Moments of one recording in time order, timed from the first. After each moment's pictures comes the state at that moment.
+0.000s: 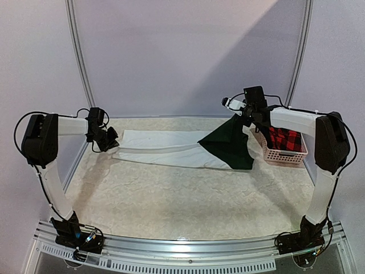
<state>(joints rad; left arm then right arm) -0.04 1.93 1.24 -0.30 0.19 -0.71 0.41 1.91 1.48 -0.09 0.31 -0.88</state>
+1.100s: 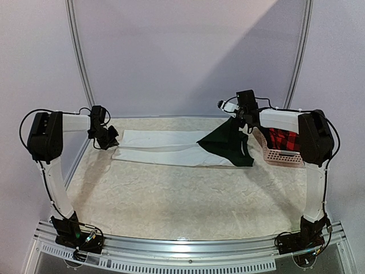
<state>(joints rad) -0.03 2.03 1.37 -0.39 0.16 -0.73 0.40 2.11 1.63 -0.06 0.34 -0.86</state>
